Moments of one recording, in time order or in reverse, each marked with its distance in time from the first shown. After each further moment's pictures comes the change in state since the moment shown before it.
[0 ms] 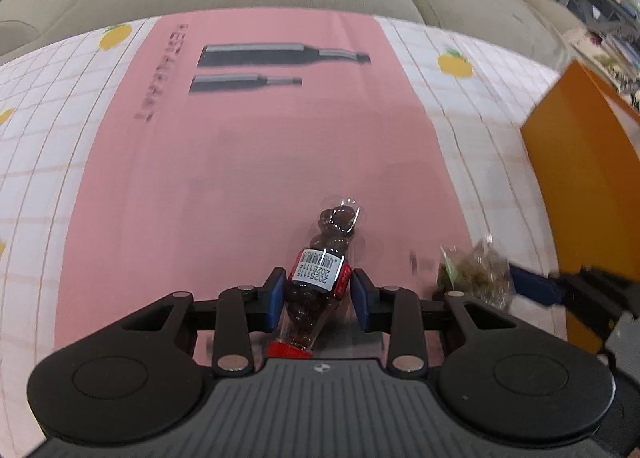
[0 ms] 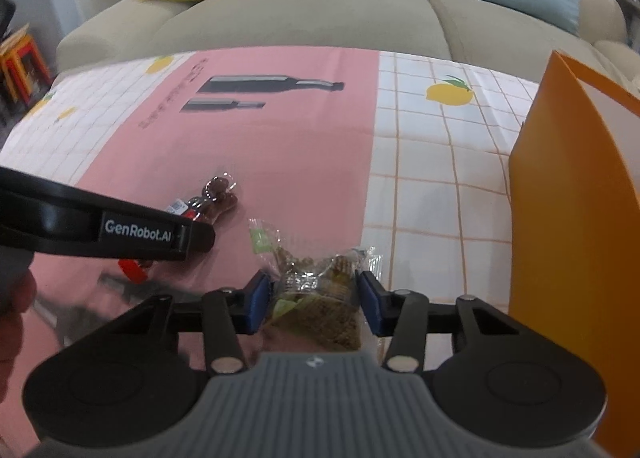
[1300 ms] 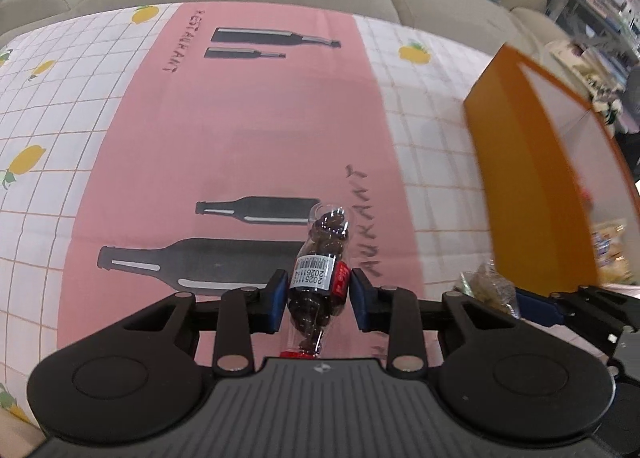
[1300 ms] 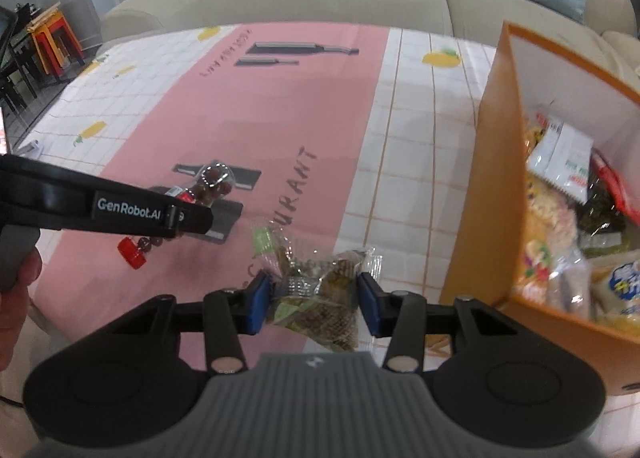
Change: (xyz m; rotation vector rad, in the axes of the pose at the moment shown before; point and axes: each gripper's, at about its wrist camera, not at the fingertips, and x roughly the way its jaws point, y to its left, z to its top) left arm -0.082 -0.026 -0.061 -0.085 -0.019 -0.058; right arm -0.100 -0.013 -0.066 -0.031 0.053 0.082
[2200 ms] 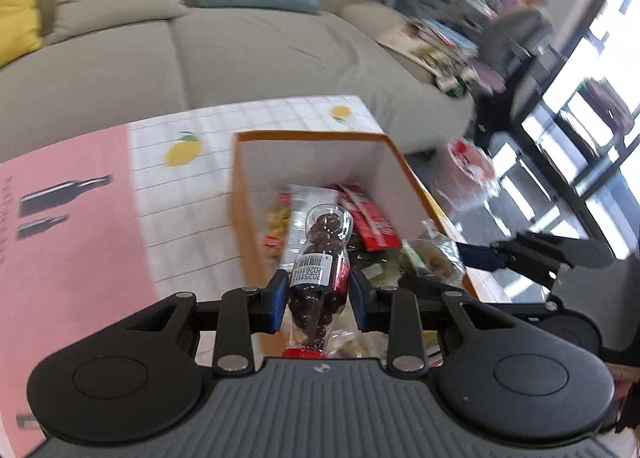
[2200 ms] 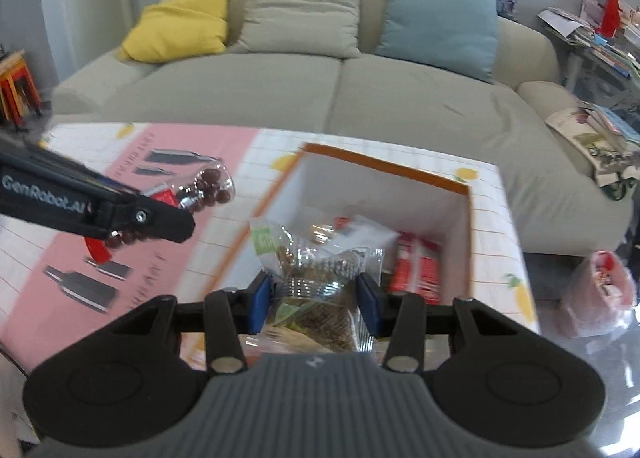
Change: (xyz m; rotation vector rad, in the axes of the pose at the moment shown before) left arm -0.032 -0.198 0.085 0.356 -0.032 -0.276; right arm -0.122 -0.154 0.044 0.020 -0.161 -0.174
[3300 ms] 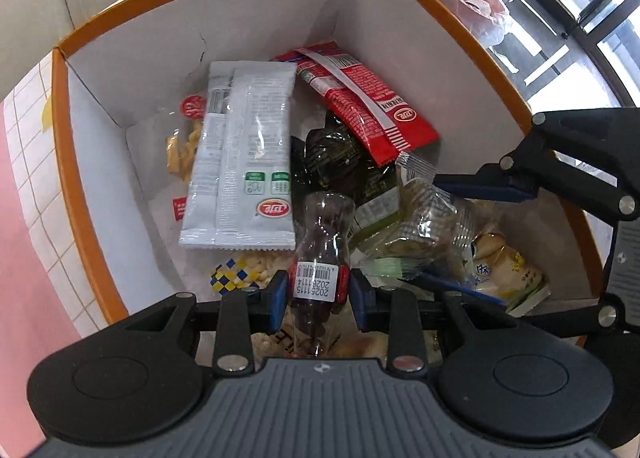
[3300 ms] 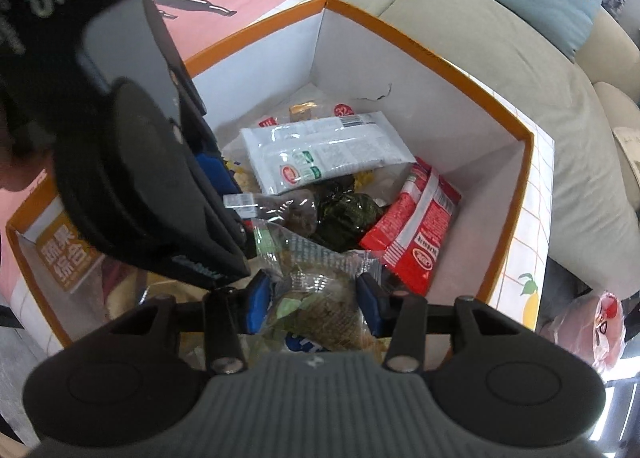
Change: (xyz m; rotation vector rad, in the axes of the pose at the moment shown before) left arm 0.170 -0.024 0.006 0.240 0.436 0.033; right arm 0.108 -0.032 -0.023 -0.327 0.293 0.072
